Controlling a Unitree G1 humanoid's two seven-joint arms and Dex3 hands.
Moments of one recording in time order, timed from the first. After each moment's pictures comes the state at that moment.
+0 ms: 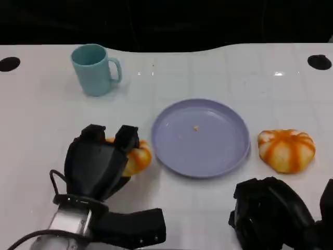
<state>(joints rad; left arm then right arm) -0.27 0.25 -0.49 0.35 1.02 0.07 0.59 -0.02 -0.04 0.04 0.27 0.26 -0.11 0.60</state>
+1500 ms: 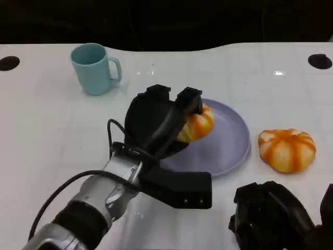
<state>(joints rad) -0.66 0.05 -0.58 0.75 0.94 -0.15 0.61 -0.01 -0.04 0.04 0.29 0.26 -0.13 0.61</state>
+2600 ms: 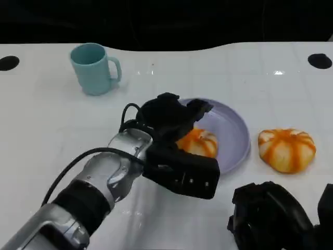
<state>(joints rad) -0.74 0.09 -0.64 0.65 0.84 -0.07 -0.02 -0.01 -0.04 0.05 0.29 0.26 -0.13 0.61</state>
